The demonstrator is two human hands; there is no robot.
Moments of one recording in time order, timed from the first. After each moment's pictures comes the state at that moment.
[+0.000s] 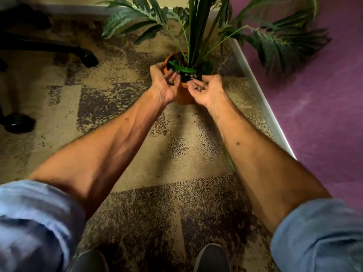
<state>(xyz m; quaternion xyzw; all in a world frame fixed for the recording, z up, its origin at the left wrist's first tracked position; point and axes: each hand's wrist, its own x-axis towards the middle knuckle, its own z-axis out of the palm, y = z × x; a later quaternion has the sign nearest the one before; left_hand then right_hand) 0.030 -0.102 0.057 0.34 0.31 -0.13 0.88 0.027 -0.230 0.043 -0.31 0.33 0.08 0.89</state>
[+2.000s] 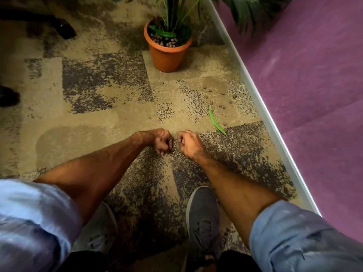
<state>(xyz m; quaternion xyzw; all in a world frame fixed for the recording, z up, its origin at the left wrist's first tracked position) -0.182 -0.077 -0.105 0.81 -0.18 -0.50 0.24 -0.254 -0.247 -0.104 -0.95 0.05 0.19 0.24</state>
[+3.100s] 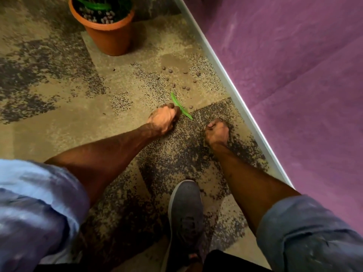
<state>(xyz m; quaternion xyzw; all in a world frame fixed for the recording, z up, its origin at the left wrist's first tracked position) -0.186 -0.238 -0.110 0.92 -0.35 -0.12 0.16 -0.299 -0.433 -0.121 -0.85 0.42 0.00 0.30</state>
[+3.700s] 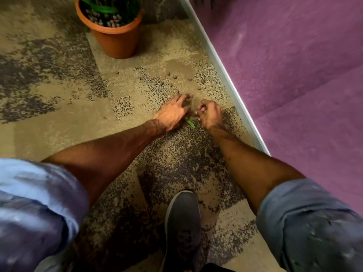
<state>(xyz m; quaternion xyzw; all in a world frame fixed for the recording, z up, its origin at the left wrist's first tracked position) -0.146 -0.268 -0.114 0.90 -0.37 -0.13 0.19 -0.204 -0.448 -0.107 -0.94 0.22 0.05 0.23</state>
